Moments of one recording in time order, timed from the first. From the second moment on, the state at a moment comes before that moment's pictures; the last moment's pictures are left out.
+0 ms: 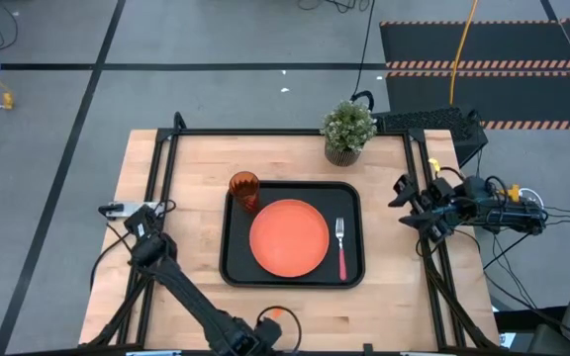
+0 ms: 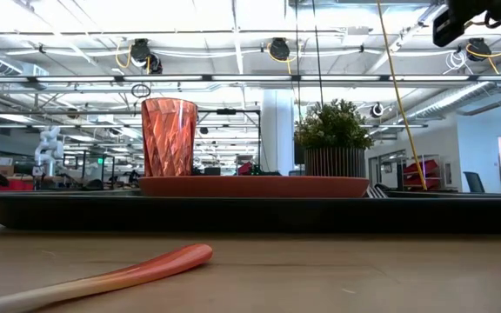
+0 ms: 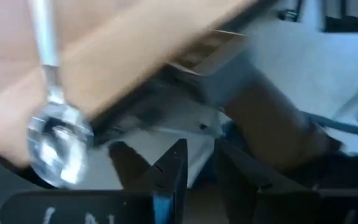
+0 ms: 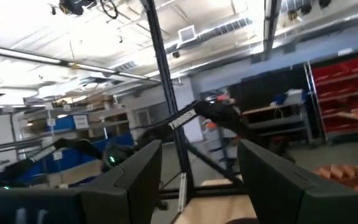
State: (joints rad) left arm -0.76 2.31 2.01 -0.78 -0.05 -1.78; right arm -0.03 0.04 0.17 0.25 -0.33 0.39
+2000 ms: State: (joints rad) left arm -0.62 2.29 1.71 -0.77 -0.02 -1.30; right arm -0.02 0.04 0.17 0.01 -0.50 0.46
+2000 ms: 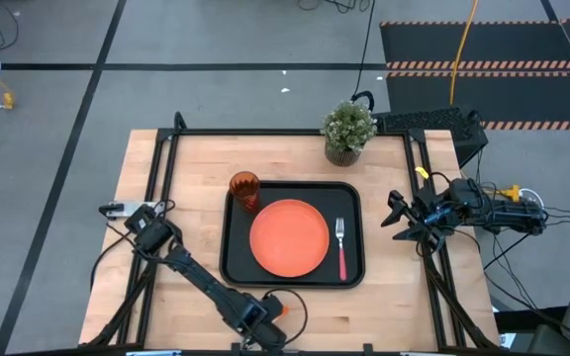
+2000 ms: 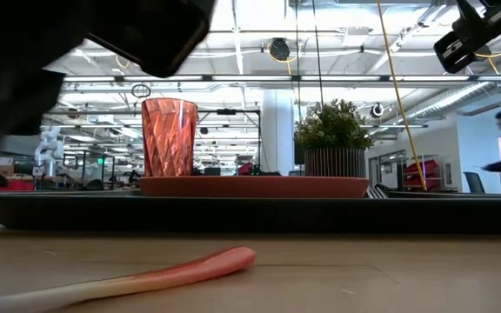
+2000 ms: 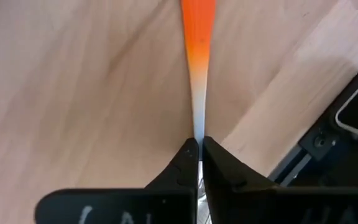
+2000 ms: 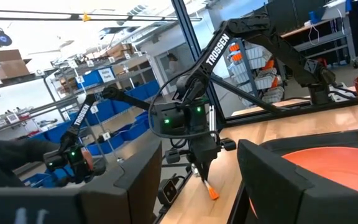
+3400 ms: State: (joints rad) left arm -0.32 2.24 1.97 -0.16 -0.07 0.09; right arm -0.02 0.04 0.09 0.69 -0.82 0.41
